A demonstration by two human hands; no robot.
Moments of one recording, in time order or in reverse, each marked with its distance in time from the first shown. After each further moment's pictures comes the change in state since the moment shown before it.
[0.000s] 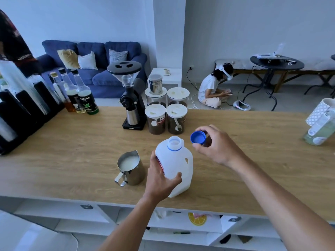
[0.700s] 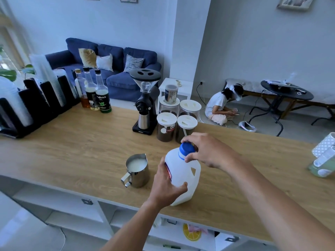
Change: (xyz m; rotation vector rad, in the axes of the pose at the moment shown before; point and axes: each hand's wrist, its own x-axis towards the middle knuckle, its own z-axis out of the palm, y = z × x) left_hand -0.004 0.005 -0.003 -0.046 0.001 -0.124; right_hand 0.027 -0.079 0.002 -0.287 -0.381 -0.097
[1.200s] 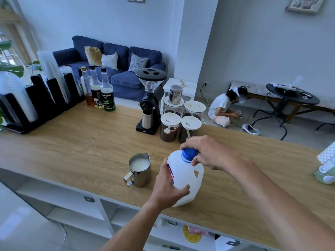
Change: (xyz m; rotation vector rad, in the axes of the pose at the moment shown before) left_hand -0.001 -0.001 -0.003 0.065 -0.007 0.042; right_hand 0.005 -0.005 0.000 -0.120 -0.102 -0.042
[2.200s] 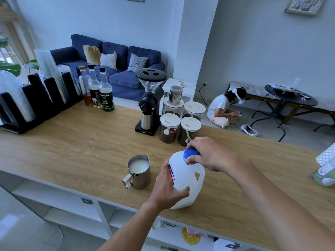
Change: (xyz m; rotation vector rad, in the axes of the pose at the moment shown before) left_hand 0.007 -0.003 -0.002 -0.007 -0.069 -0.030; right_hand 0.005 -0.005 -0.004 -0.065 -0.005 0.107
